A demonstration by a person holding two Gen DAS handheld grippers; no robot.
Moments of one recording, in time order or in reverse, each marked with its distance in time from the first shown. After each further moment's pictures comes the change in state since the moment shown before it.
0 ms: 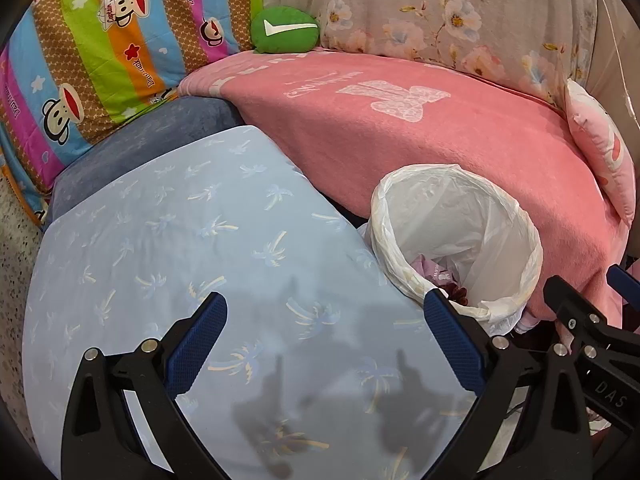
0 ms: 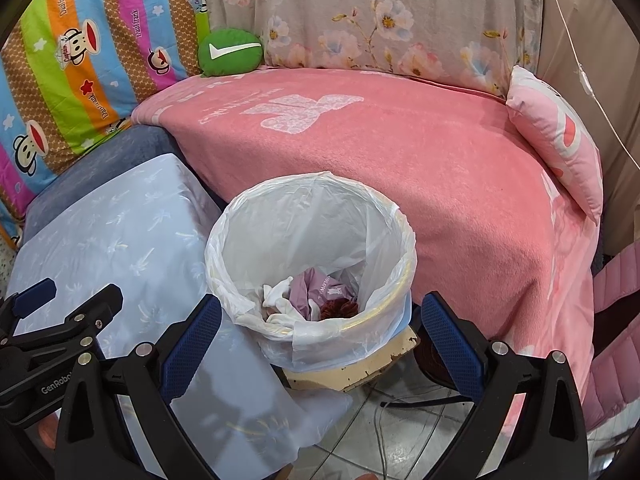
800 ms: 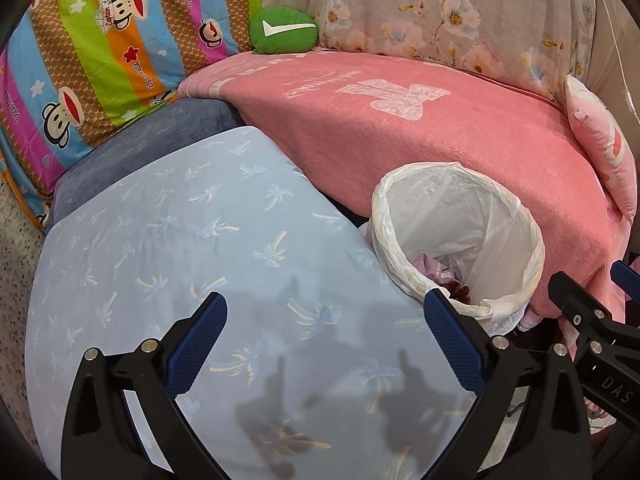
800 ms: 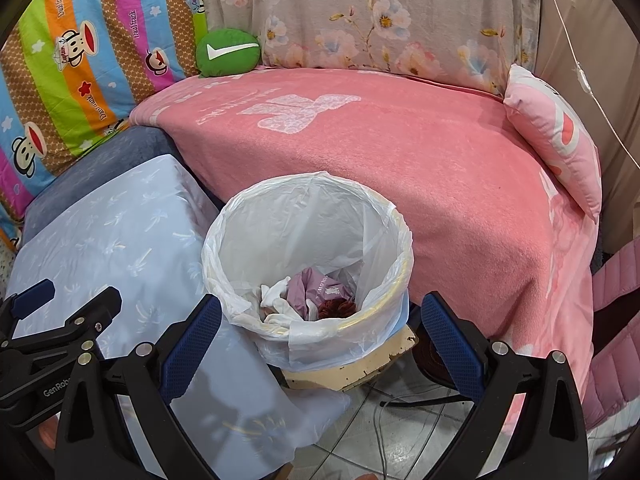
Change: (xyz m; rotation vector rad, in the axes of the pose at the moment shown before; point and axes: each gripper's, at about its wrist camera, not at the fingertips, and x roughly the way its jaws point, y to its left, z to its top) left arm 0.001 -0.001 -0.001 0.007 0.000 0.005; right arm 0.001 -0.002 0.000 0.001 0.002 0.000
